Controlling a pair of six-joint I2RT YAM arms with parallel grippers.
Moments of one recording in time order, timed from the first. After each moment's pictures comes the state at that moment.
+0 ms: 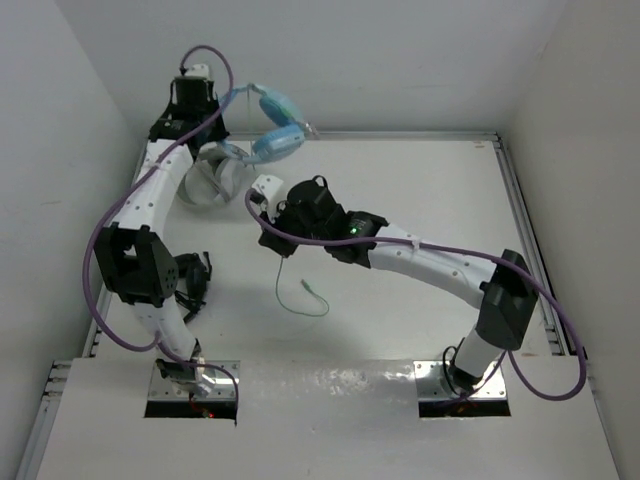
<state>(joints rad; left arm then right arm) -0.08 1.82 1.90 -0.60 -0.09 -0.26 0.99 1.67 1.35 -0.16 -0.14 0.03</state>
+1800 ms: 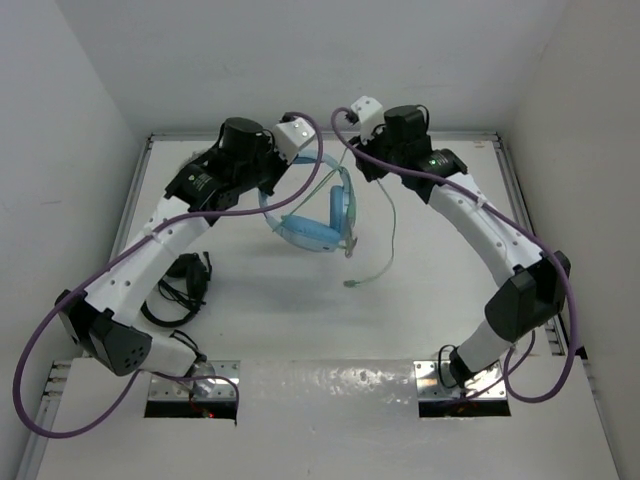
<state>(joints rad) -0.54 1.39 1.52 -0.64 -0.02 0.39 0.48 1.62 1.58 -0.52 0.00 -0.30</state>
